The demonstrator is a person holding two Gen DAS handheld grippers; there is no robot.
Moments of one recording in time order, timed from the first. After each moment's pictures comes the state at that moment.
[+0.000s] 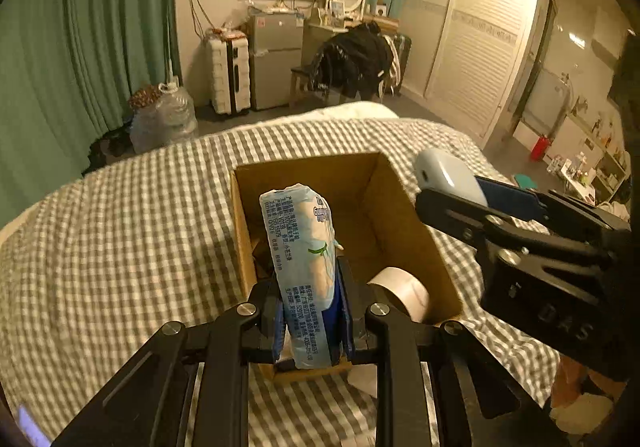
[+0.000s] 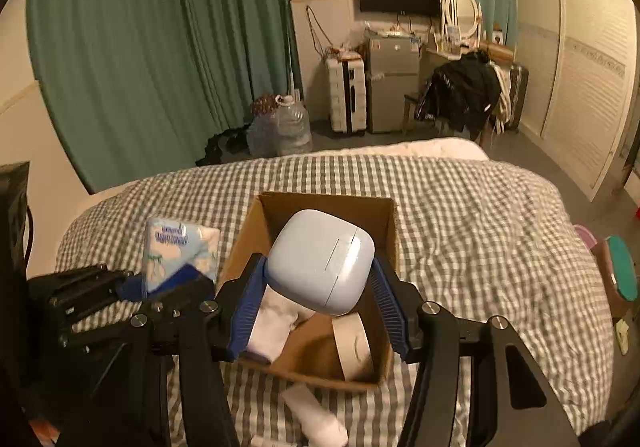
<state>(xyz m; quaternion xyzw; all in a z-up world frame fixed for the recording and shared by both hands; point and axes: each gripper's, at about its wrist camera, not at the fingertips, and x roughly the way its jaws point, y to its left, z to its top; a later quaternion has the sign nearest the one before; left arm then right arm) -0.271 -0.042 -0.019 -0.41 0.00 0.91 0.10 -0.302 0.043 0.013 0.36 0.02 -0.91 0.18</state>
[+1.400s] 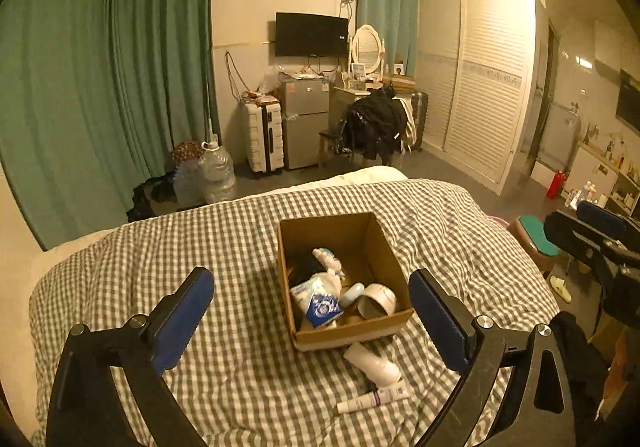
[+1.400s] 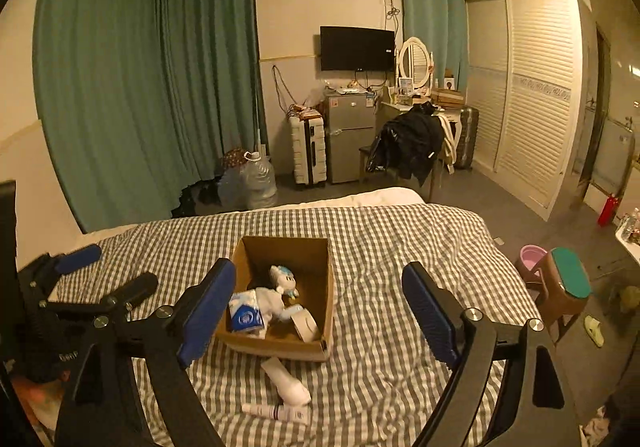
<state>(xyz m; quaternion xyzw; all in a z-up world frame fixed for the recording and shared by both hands) -0.120 -0.046 0.107 -0.30 0.01 0.95 0.04 -0.147 0.128 0.129 0.26 0.01 -0.96 0.11</state>
